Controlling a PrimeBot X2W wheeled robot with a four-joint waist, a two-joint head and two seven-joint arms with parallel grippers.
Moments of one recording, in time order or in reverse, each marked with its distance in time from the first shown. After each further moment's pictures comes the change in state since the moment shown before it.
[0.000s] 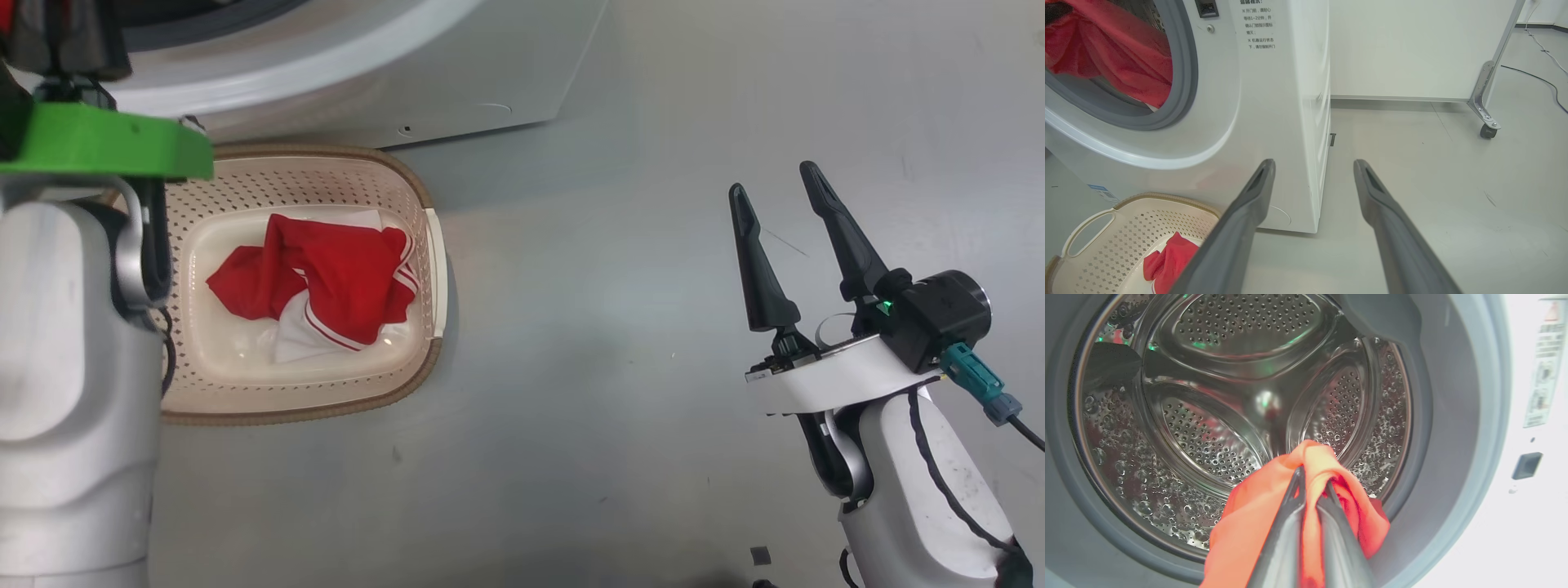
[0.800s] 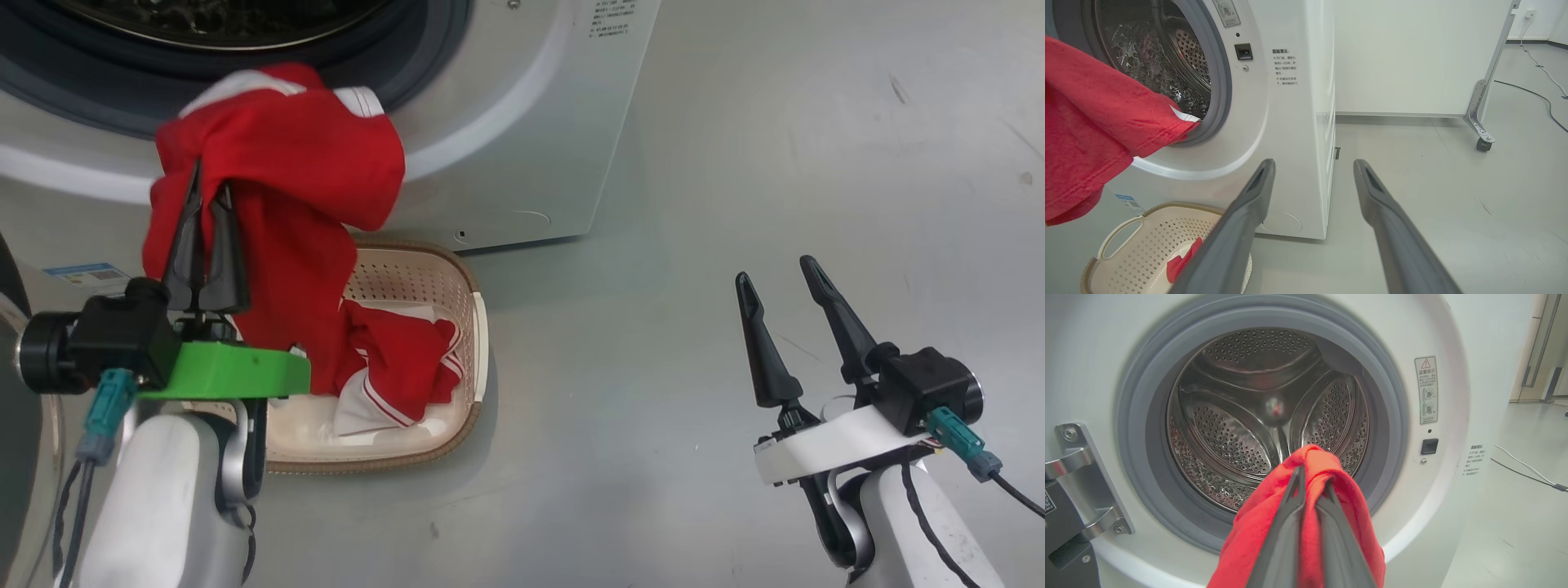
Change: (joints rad) left arm 0.419 -0.060 -0.033 -0.167 0.010 0.032 -0.041; right arm 0.129 0.003 -0.024 0.051 -0.006 0.002 0.000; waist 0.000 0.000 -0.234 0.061
